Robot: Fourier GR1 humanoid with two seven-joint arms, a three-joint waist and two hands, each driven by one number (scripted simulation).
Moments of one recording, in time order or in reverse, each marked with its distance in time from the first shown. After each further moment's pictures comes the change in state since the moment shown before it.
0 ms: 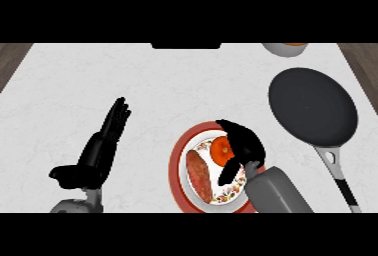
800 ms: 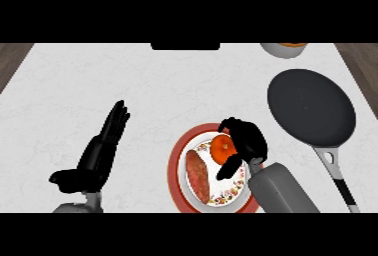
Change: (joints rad) left arm 0.026 -0.019 0.016 0.001 -0.023 -0.024 -0.020; right arm -0.028 -0.025 -0.010 0.080 0.167 -0.094 -0.166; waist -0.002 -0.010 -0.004
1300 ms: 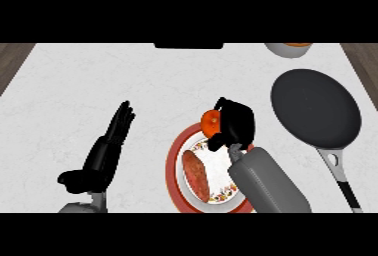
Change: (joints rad) left arm -0.003 -0.022 -0.016 0.012 -0.017 0.003 -0.010; right arm -0.160 0.056 0.061 -0.006 0.076 -0.206 0.434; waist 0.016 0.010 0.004
